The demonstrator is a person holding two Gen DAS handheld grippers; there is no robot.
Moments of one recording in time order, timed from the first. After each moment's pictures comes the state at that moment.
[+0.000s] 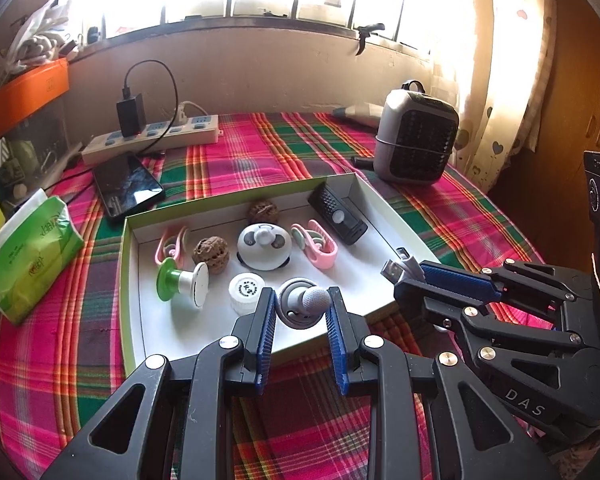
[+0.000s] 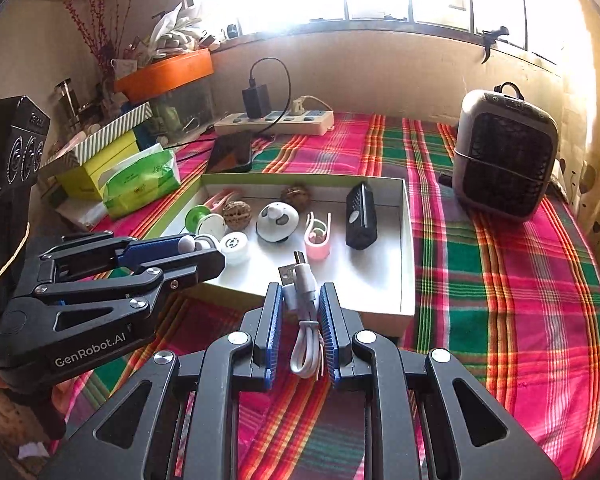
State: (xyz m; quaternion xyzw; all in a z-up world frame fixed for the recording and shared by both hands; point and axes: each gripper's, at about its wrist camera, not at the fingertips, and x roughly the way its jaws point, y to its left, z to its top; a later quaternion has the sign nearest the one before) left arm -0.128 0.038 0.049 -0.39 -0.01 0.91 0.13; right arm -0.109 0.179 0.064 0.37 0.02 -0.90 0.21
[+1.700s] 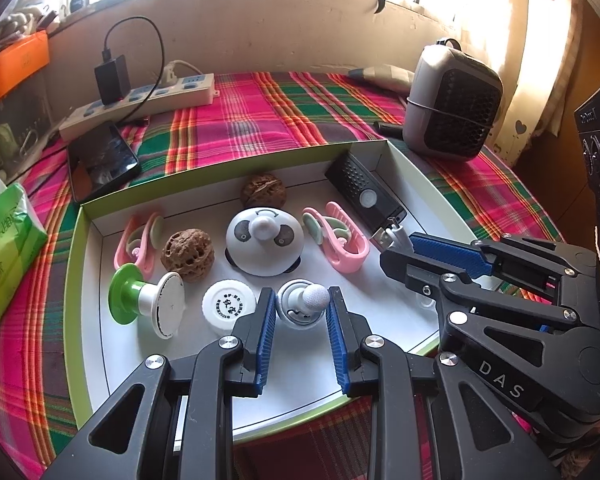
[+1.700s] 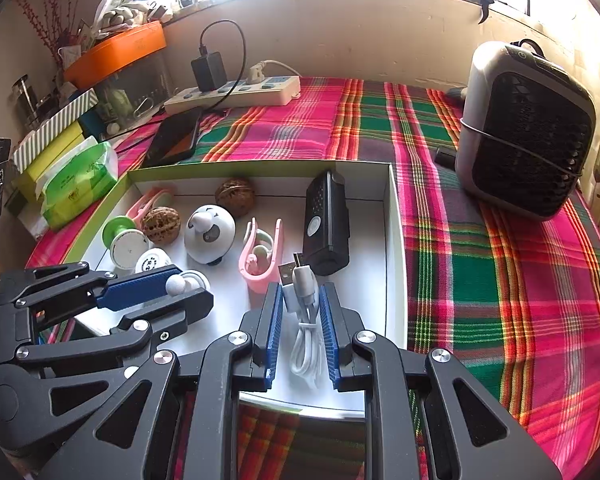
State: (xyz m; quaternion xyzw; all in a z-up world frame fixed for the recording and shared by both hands) left arm -0.179 0.051 0.014 -0.44 0.00 0.89 0.12; right arm -0.175 0.178 0.032 0.43 0.03 -0.89 0.17
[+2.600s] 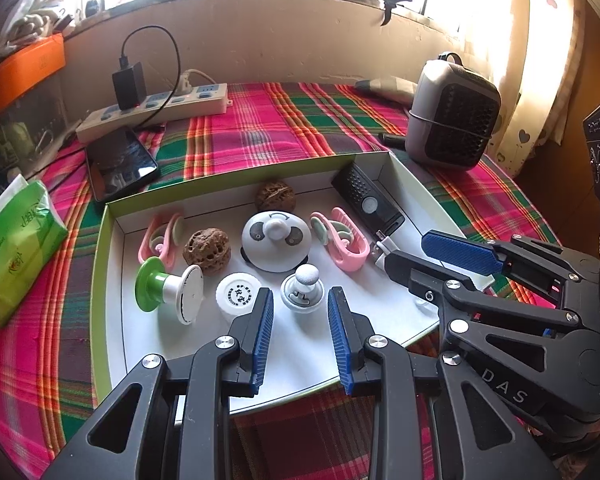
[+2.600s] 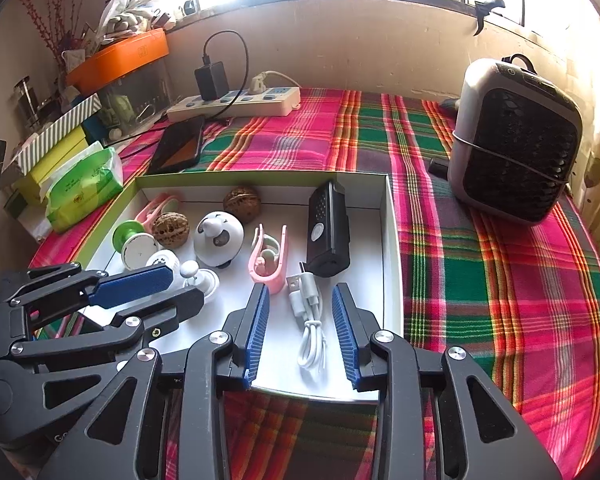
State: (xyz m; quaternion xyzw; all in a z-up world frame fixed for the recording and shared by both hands) left arm -0.164 0.045 0.025 -0.43 -0.01 0.90 0.10; right arm -0.163 0.176 0.043 0.41 0.03 -0.90 0.16
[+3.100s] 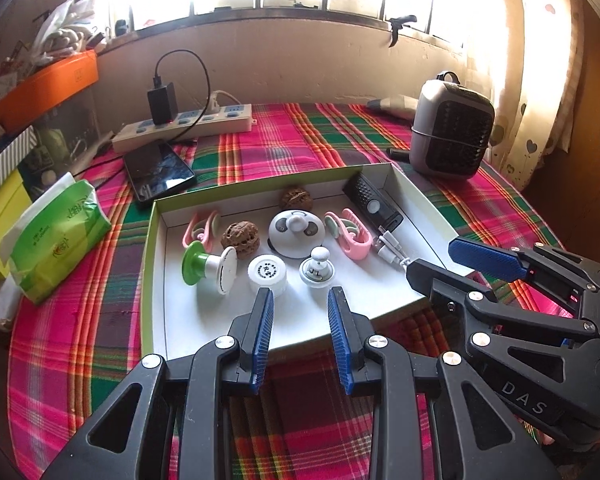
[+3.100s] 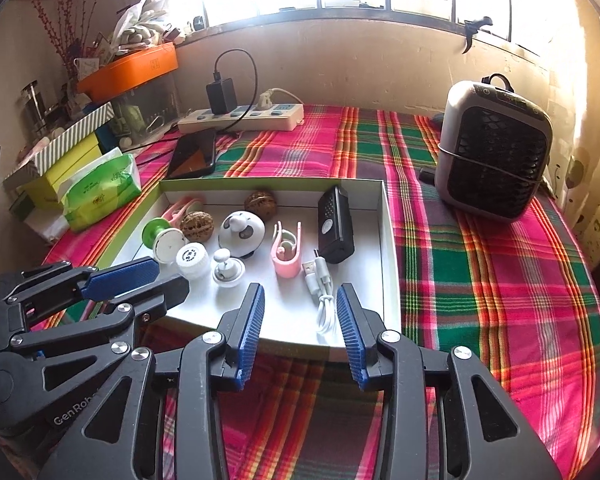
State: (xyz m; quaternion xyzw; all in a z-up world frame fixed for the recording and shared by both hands) left arm -0.122 0.038 0.044 -0.40 0.00 0.92 0.06; right arm -0.122 0.173 0.060 0.38 0.03 -0.91 0.16
